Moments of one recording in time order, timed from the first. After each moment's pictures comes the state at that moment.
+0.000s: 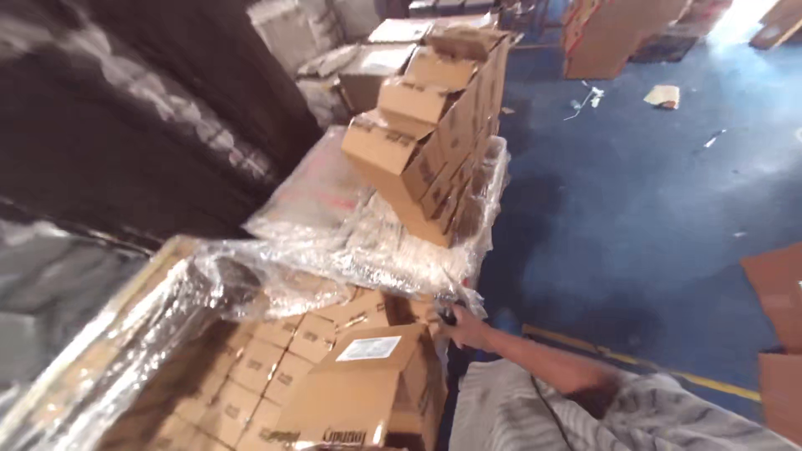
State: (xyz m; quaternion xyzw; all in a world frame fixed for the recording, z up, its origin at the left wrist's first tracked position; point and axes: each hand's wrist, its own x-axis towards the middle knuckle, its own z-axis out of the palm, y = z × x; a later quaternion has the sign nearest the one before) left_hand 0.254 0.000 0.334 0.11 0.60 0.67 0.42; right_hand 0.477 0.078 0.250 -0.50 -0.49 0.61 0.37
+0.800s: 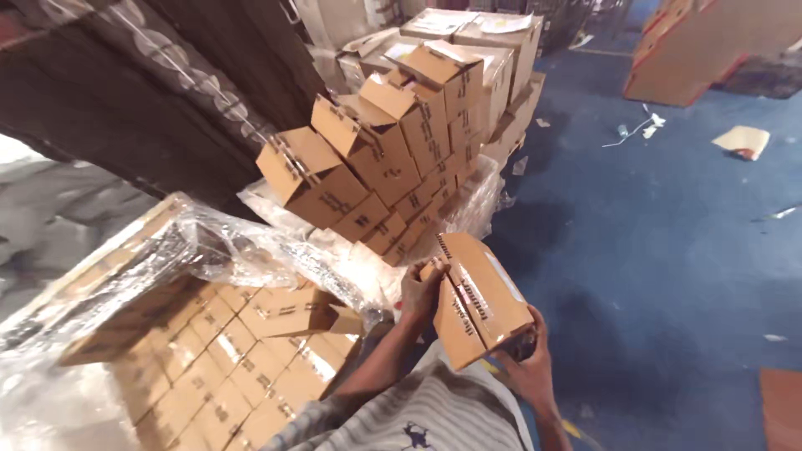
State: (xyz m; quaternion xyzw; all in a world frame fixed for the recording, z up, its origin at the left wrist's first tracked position) left_hand 0.707 0.149 0.287 0.42 0.53 0.47 0.56; right_hand 0.870 -0.027 0.214 -0.63 -0.37 0.31 0.61
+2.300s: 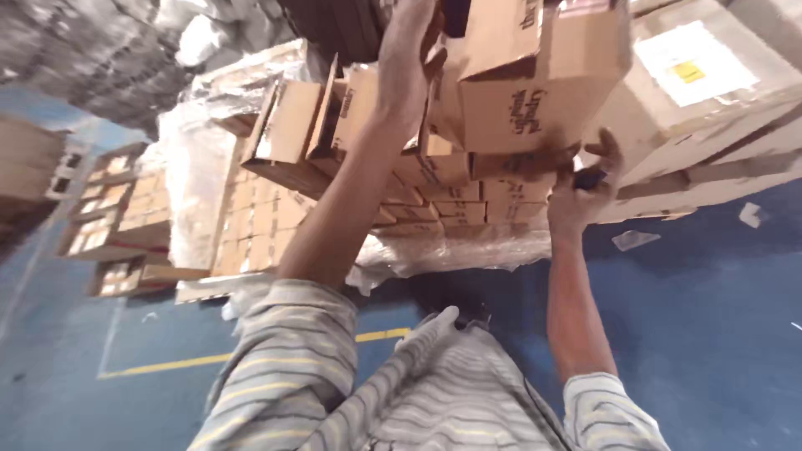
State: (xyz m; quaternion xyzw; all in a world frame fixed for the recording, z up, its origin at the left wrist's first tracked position) left_hand 0.863 0.605 0.490 0.44 0.53 0.67 0.29; right_hand 1.117 0.631 0.324 -0.37 -0.63 0.31 0.60
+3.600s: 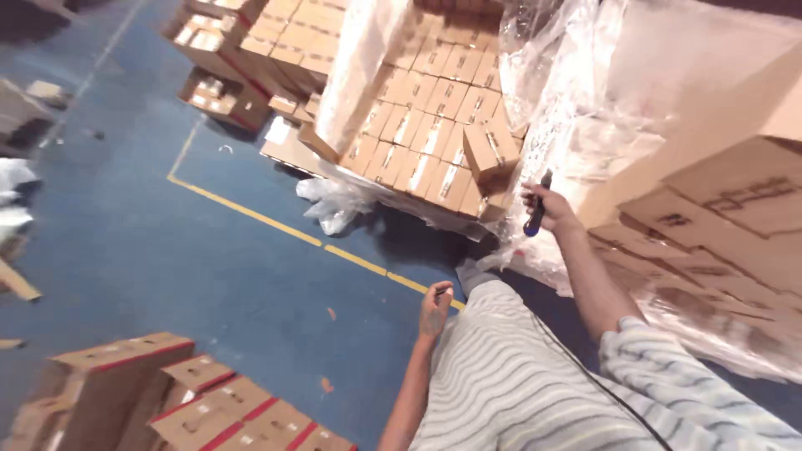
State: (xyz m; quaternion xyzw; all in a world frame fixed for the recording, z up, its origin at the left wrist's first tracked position) left_hand 0.597 -0.072 0.141 -0.05 0.73 0.62 0.28; right_hand 0.495 0.300 0.159 -0.38 -0.50 0.77 -0.02
